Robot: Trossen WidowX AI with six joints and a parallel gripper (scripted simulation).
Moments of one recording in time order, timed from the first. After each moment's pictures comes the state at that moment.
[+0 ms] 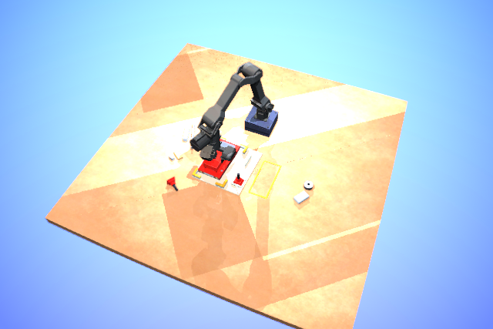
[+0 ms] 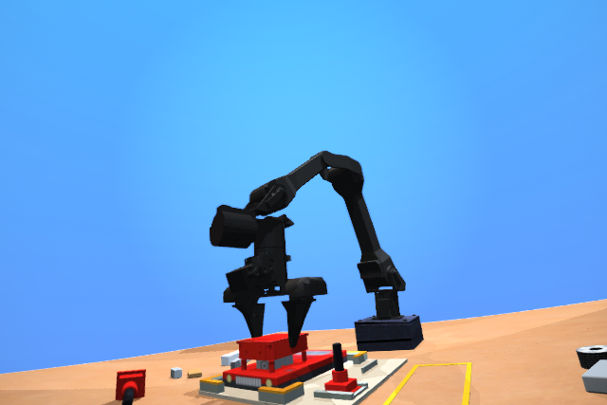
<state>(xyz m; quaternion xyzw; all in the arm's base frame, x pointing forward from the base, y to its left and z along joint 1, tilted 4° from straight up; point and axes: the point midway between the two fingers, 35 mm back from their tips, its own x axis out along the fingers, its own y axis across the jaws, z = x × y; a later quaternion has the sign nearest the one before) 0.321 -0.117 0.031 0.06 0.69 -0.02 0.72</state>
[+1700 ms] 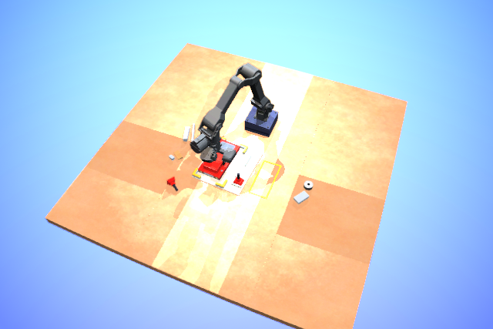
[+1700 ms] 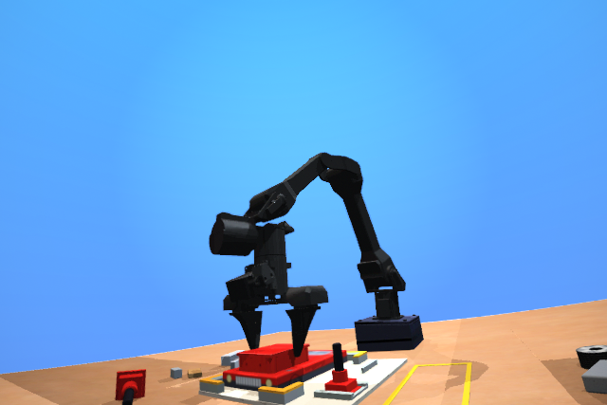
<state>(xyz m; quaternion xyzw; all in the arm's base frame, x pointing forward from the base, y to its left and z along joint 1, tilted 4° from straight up) 0.322 -0.116 0.018 0.06 0.69 -0.02 0.72</state>
